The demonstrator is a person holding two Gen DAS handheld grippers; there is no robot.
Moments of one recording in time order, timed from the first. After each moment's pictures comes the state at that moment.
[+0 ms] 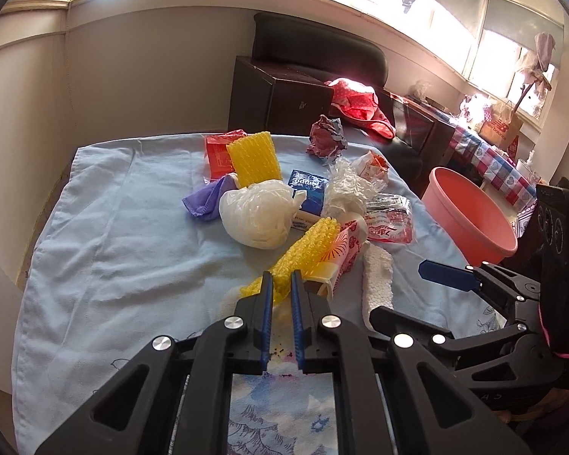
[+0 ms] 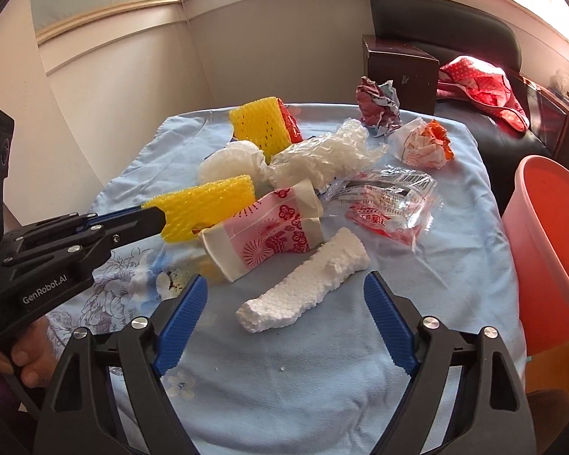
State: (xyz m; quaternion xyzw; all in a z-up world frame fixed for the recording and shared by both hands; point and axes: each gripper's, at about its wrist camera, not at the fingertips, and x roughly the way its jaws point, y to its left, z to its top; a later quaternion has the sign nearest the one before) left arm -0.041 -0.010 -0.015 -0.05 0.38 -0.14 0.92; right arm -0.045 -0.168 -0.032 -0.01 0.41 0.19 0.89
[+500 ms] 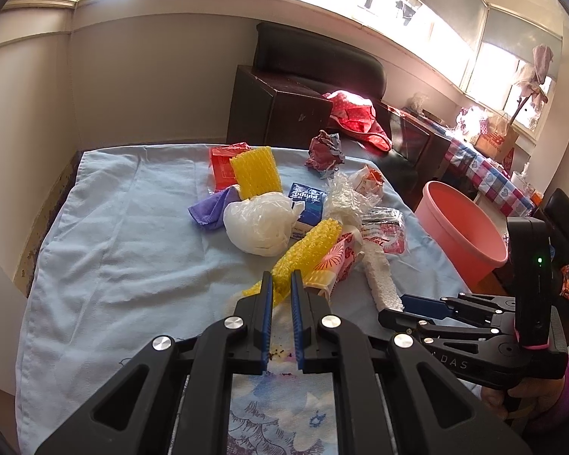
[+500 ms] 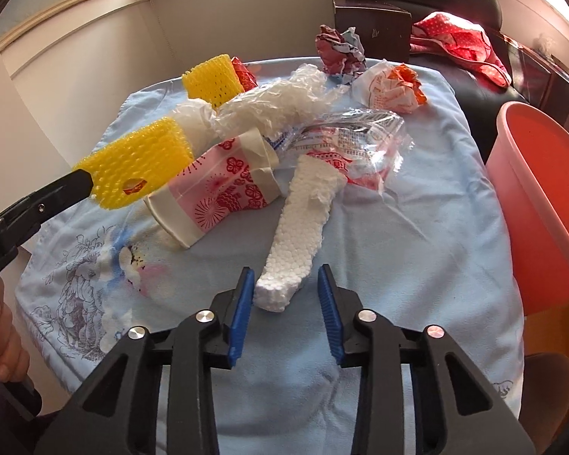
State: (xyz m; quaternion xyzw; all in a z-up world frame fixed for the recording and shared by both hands) left arm -0.050 -0.002 -0.002 -0.06 0.36 -0.14 0.92; right arm -0.038 -0.195 -0.050 0.02 0.48 0.15 0.87
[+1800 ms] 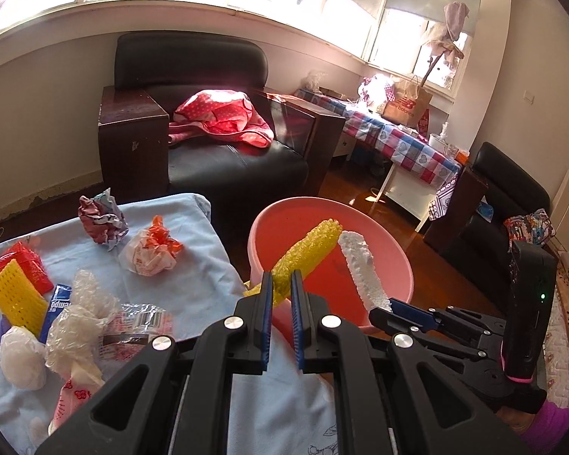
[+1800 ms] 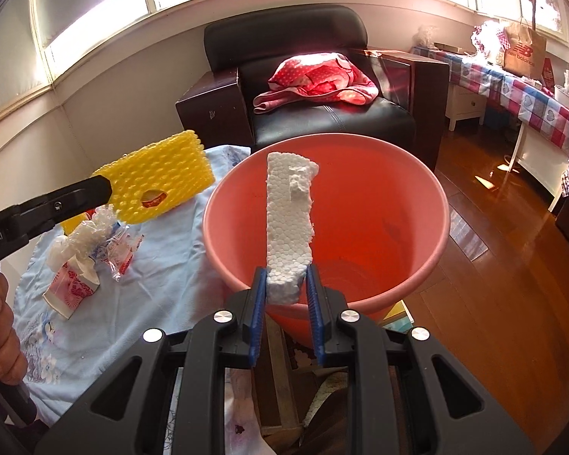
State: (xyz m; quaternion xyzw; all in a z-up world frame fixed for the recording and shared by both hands) left arm 0.019 -0.238 0.038 0.00 0.35 -0.32 0.88; right arm -0.060 -0.407 -0.010 0.11 0.37 -0.02 0.92
